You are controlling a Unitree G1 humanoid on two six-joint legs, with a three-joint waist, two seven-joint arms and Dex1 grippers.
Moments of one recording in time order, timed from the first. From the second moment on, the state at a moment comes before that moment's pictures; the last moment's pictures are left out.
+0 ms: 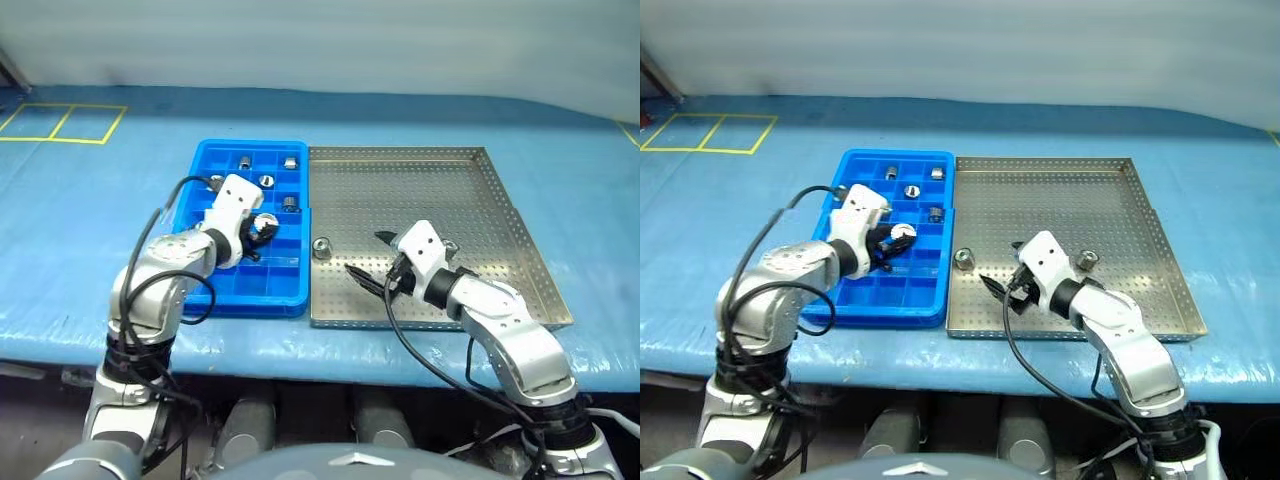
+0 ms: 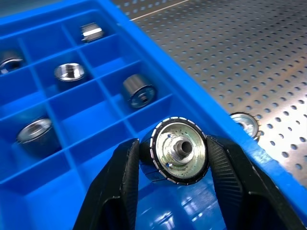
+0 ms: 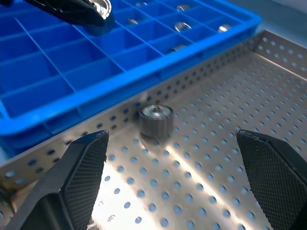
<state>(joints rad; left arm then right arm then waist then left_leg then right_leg) -0.41 0.36 0.04 -0.49 -0.21 1.26 -0.38 -0.12 -0.48 0.11 -0.48 0.25 0.60 0.59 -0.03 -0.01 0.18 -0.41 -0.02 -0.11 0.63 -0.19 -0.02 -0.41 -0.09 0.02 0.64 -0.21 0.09</state>
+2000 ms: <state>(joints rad) -0.90 -0.06 -0.48 0.65 -0.09 0.50 -0.75 0.20 -0.61 -0.01 -0.82 0.07 0.86 0.37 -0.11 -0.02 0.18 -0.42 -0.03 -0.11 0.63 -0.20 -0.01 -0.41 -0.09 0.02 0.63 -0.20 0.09</state>
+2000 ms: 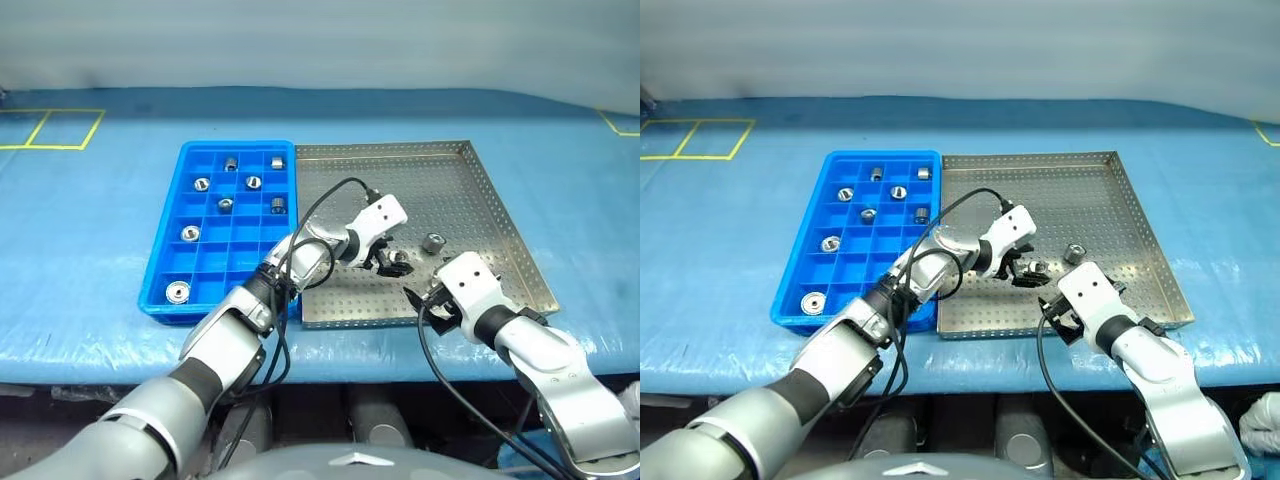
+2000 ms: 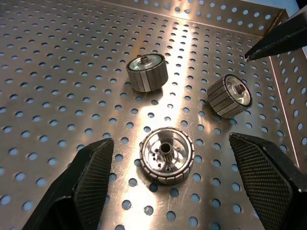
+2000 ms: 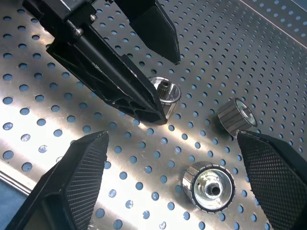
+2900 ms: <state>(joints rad) -0.91 -0.08 -0.31 0.62 -0.02 0.49 -0.68 0.12 -0.58 0.03 -0.74 0.05 0.83 0.36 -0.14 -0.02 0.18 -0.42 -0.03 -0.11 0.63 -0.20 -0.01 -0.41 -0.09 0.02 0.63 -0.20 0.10</state>
